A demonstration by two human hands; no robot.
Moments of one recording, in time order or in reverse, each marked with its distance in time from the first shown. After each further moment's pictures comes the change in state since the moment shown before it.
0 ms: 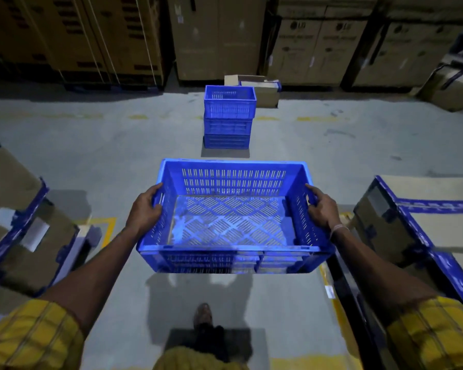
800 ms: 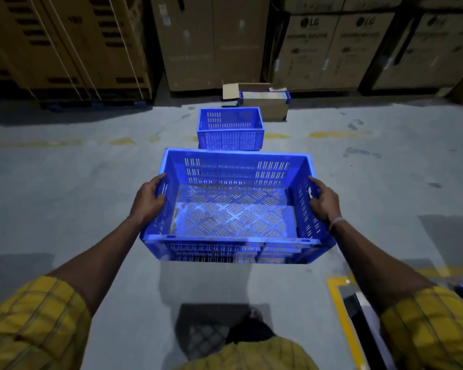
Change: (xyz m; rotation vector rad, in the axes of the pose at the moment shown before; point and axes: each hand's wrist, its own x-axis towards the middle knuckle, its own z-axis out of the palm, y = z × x) left_hand 0.603 0.055 0.086 0.046 -0.014 0.017; right_hand 0.575 -0.102 0.086 0.064 0.056 0.031
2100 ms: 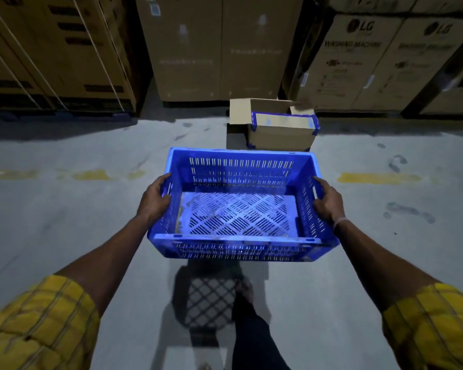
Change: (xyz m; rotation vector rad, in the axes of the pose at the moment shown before) left_hand 0.805 -0.021 0.146 -0.154 -0.051 -0.142; right_hand 0.794 -0.147 0.219 -0.128 -0.106 0.070
